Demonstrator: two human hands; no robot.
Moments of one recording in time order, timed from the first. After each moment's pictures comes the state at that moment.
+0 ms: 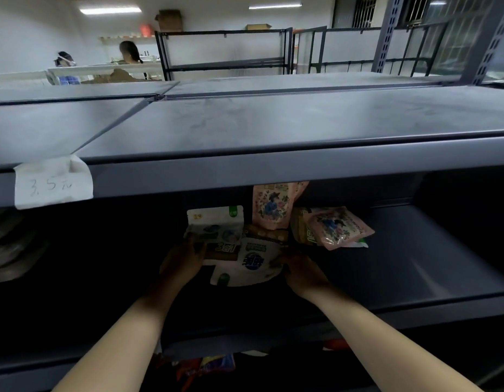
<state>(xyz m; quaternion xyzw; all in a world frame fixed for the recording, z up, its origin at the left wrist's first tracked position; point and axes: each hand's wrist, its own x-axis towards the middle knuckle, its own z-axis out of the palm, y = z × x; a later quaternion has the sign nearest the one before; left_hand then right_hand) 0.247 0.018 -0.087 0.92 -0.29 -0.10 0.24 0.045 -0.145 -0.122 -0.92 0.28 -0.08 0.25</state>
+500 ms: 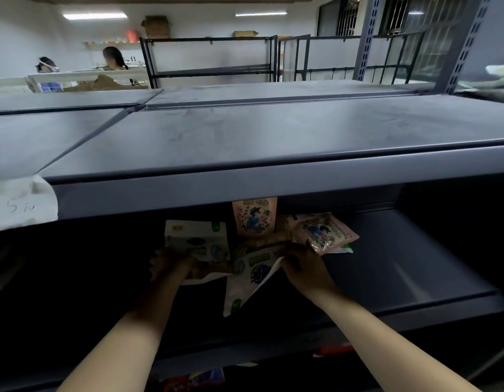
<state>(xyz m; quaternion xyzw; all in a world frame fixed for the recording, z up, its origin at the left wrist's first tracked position) 0.259 -0.023 -0.091 0.94 -0.02 -0.17 0.29 0.017 -0.157 -0.088 -0.87 0.31 -0.23 0.30</state>
